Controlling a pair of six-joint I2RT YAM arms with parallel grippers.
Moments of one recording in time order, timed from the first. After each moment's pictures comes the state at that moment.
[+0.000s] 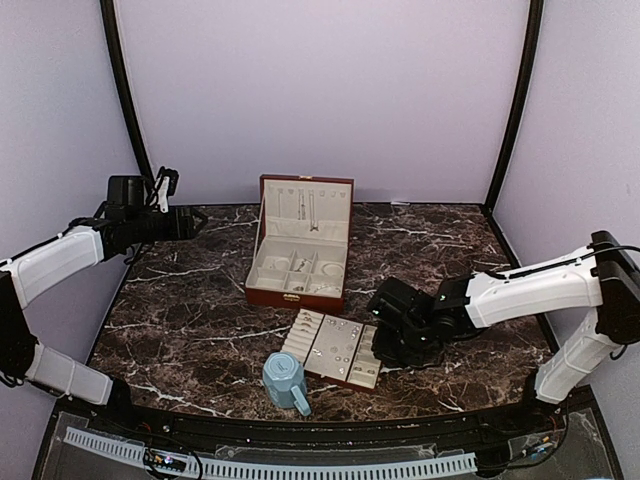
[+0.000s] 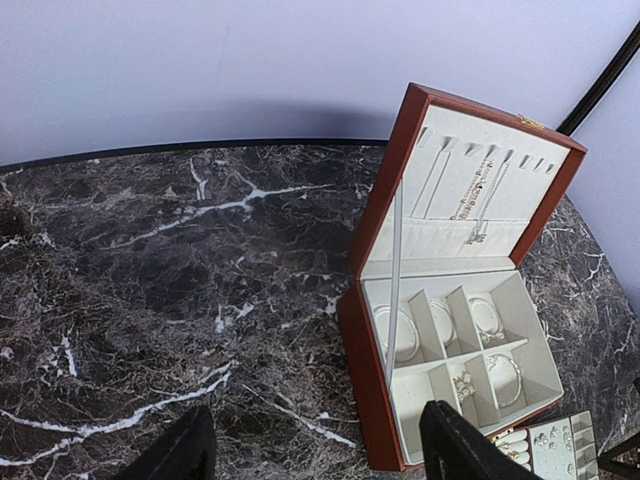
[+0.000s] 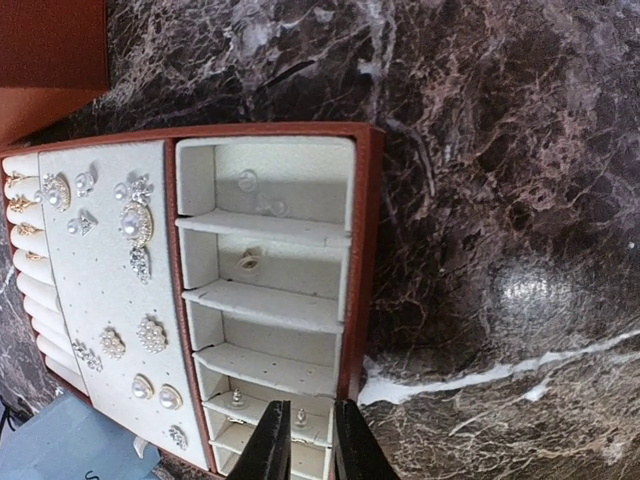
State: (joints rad) left arm -0.14 1.29 0.95 -0.18 0.29 -0.17; right arm 1.10 1.55 0.88 -0.52 0.11 1.37
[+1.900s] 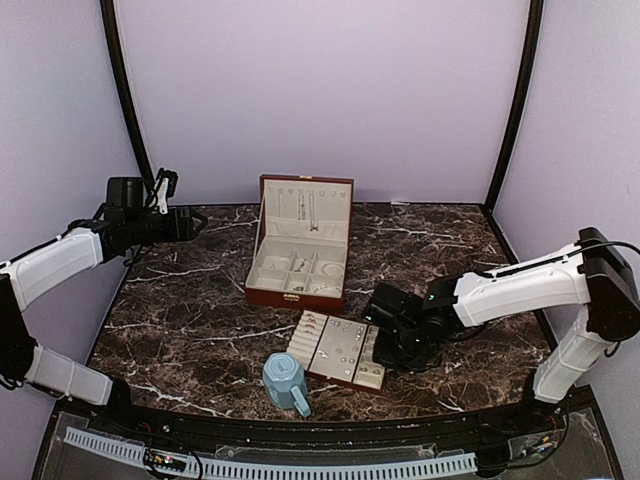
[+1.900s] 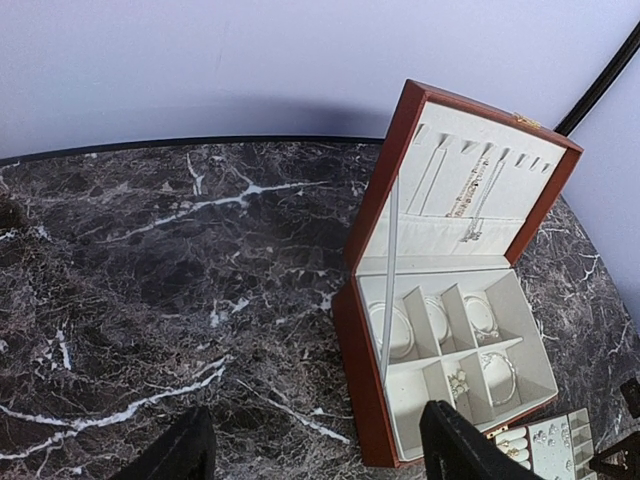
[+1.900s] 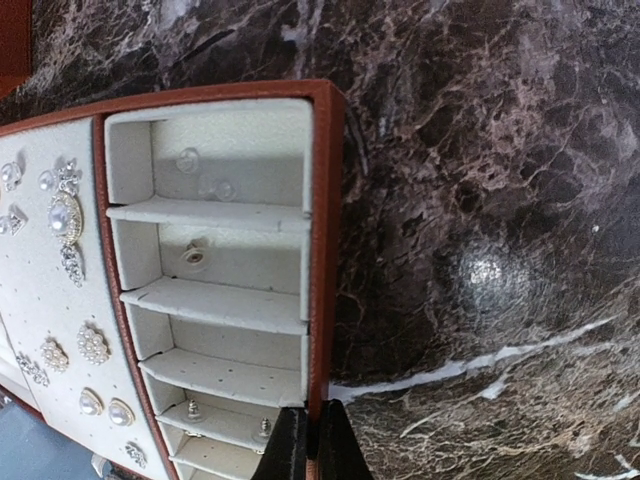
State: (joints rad) left arm -0.14 1.28 0.93 -0.17 0.30 -0.19; right arm 1.11 1.61 0.93 -0.64 0.11 1.36
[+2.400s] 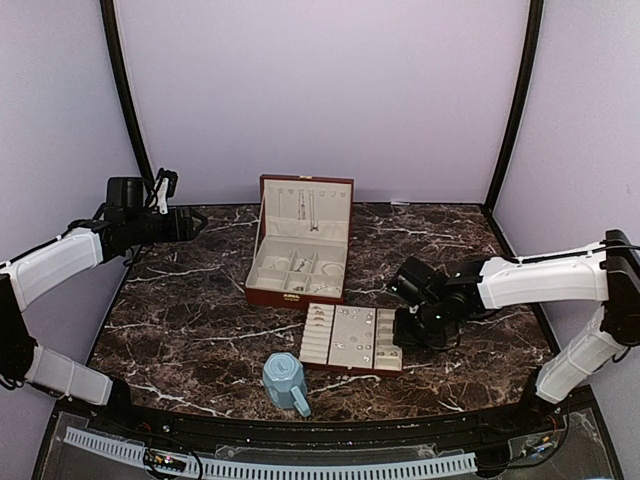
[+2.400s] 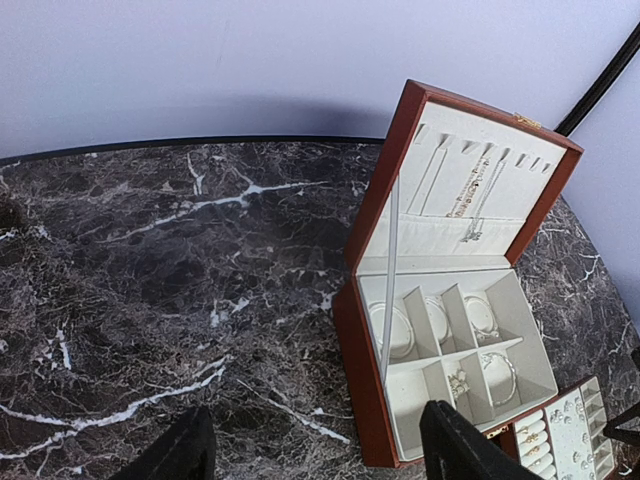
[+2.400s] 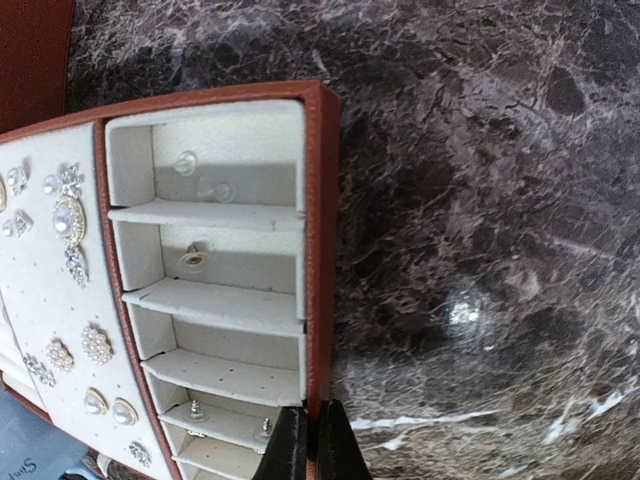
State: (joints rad) left arm -0.14 1.28 0.93 -0.17 0.30 -0.19; right arm 0.95 1.51 0.89 -0.65 0.09 1.06
